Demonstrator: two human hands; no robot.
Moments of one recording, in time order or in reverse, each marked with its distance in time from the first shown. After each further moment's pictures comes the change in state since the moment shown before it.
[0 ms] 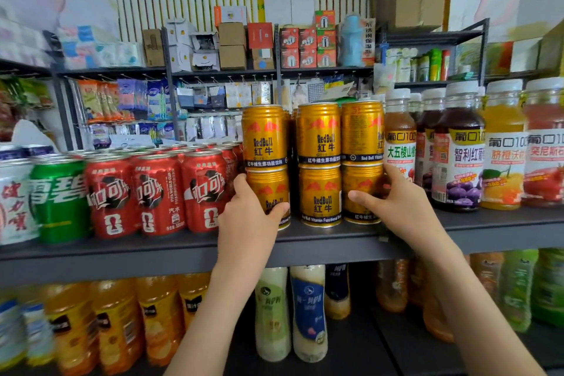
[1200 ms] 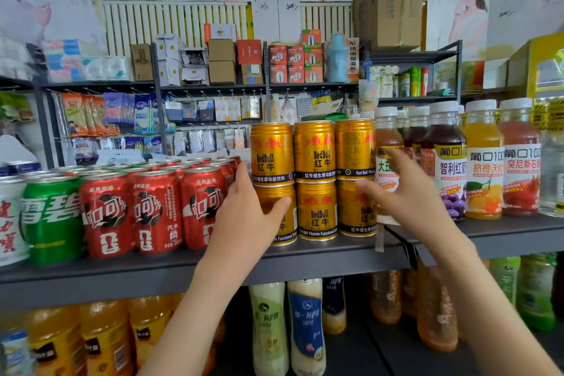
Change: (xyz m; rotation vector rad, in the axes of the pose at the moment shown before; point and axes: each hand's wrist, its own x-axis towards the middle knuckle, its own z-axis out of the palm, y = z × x) left_hand 0.015 0.005 -0.023 -0.140 -0.102 0.202; right_hand 0.008 -0.023 -0.022 -0.182 0.178 -0.149
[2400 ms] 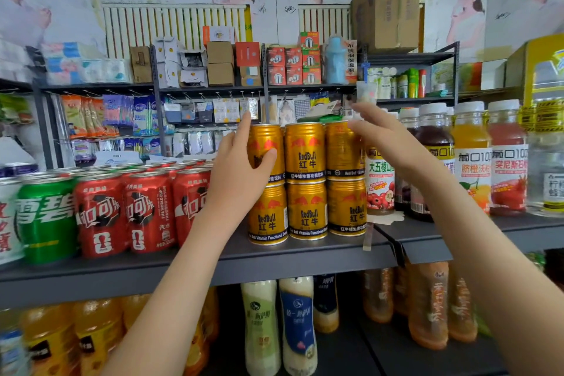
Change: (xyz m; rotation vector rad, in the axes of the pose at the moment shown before) left_hand 0.049 0.016 -0.006 -0.043 0.148 0.110; right_hand 0.064 -0.024 -0.022 0.234 -0.205 -0.028
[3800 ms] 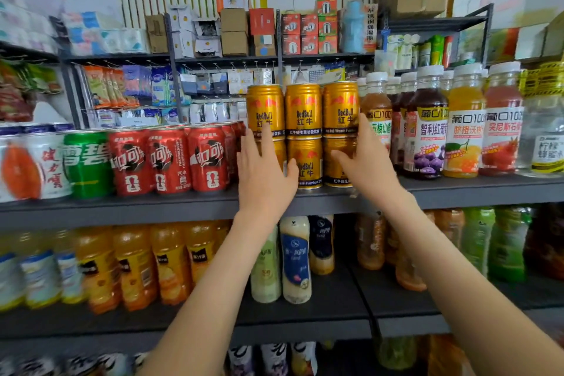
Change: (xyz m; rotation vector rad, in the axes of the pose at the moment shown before) left_hand -0.084 0.018 0.034 0.184 0.025 -0.065; right_hand -0.071 0.038 0.053 -0.148 0.138 -0.056
